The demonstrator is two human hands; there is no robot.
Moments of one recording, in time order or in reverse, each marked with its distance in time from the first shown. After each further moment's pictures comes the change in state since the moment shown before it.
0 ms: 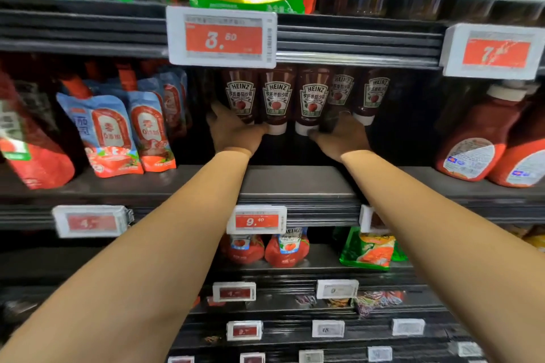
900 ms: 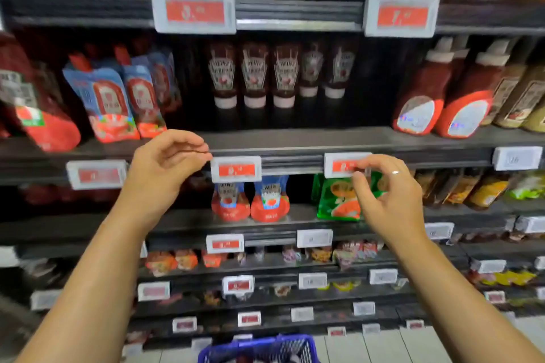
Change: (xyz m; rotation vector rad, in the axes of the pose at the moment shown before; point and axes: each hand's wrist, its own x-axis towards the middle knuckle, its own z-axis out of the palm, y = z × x) left_hand -0.155 -0.049 -0.149 -0.356 -0.362 0.276; right_hand -0.217 0.096 -0.063 0.140 0.353 -0.284
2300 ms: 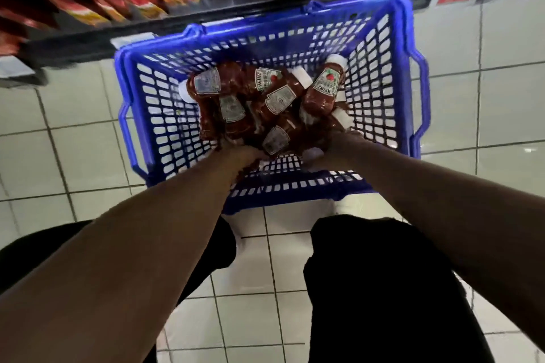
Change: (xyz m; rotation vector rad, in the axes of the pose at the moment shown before) left_hand -0.510 -0.818 0.198 0.389 -0.488 -1.868; right_hand -0.709 0.428 0.389 -0.373 -1.730 1.000
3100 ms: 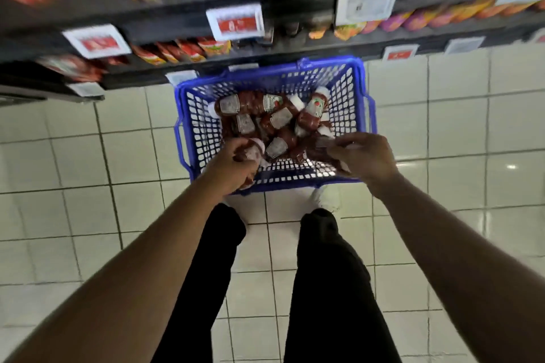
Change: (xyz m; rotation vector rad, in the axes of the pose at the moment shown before) left_hand -0.224 -0.033 -0.062 0.025 0.166 0.486; right_hand -0.213 0.005 -0.068 0.967 0.398 -0.113
